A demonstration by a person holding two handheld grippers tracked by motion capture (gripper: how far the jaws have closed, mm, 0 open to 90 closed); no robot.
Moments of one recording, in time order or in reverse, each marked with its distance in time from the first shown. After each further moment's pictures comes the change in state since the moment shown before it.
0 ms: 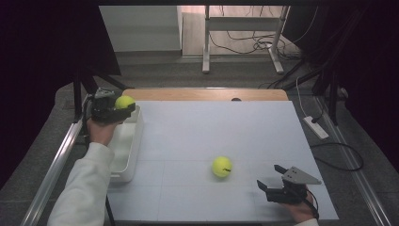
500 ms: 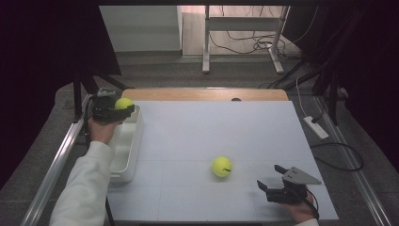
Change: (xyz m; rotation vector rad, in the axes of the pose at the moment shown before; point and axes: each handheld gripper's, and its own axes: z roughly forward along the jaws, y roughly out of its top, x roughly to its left) left arm 0.011 -0.005 0.017 0.076 0.020 -0.028; right arm 0.000 0.000 0.000 0.001 0.000 0.000
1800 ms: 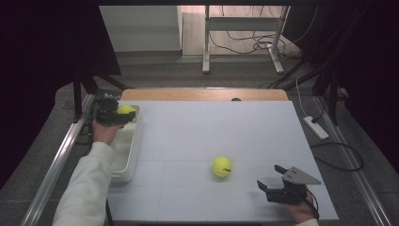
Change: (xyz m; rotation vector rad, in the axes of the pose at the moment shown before) left arm 0.004 -0.008 0.022 0.131 0.031 0.015; right arm 0.000 0.000 0.000 0.003 -0.002 -0.004
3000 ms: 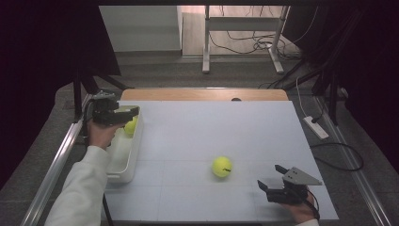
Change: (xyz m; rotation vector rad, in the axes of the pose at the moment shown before) left arm -0.013 -0.001 -0.040 -0.185 -0.180 -0.018; right arm 0.001 0.001 -0.002 -0.006 -0.012 -0.004
